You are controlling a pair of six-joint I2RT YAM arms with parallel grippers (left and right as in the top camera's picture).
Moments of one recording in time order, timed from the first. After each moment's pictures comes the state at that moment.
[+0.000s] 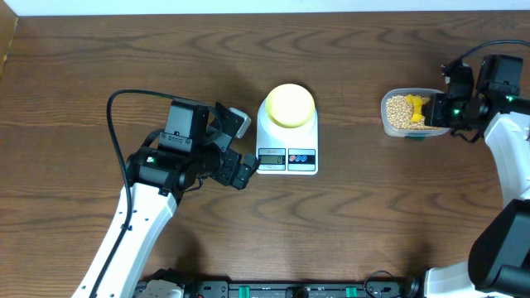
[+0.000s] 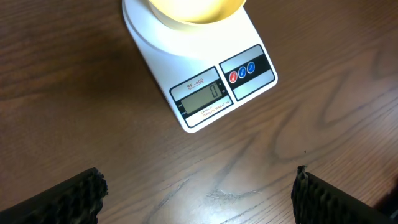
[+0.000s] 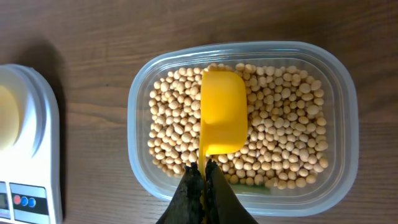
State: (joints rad) left arm -0.28 1.23 1.03 -0.85 0.34 0.17; right arm -0.25 1.66 1.24 -0.68 -0.37 -0.09
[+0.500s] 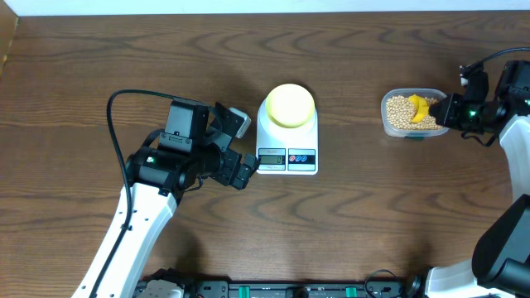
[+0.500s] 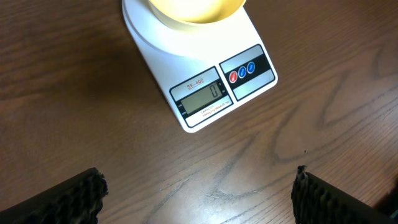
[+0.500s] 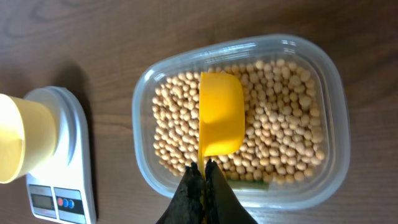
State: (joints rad) left arm -0.28 1.23 1.03 -0.85 0.34 0.17; right arm -0.34 1.68 1.24 -0.68 -0.52 -0.04
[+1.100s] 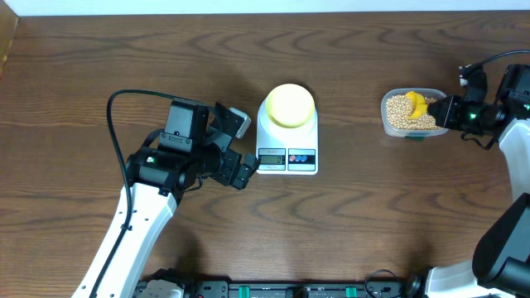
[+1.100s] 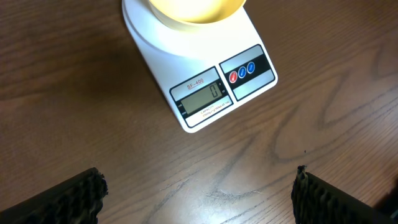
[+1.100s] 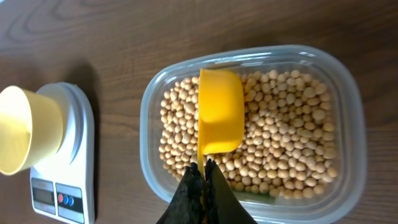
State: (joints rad) left arm -0.28 1.23 1.03 -0.85 0.34 0.17; right arm -0.35 1.68 1.19 -0.62 -0.58 -0.10
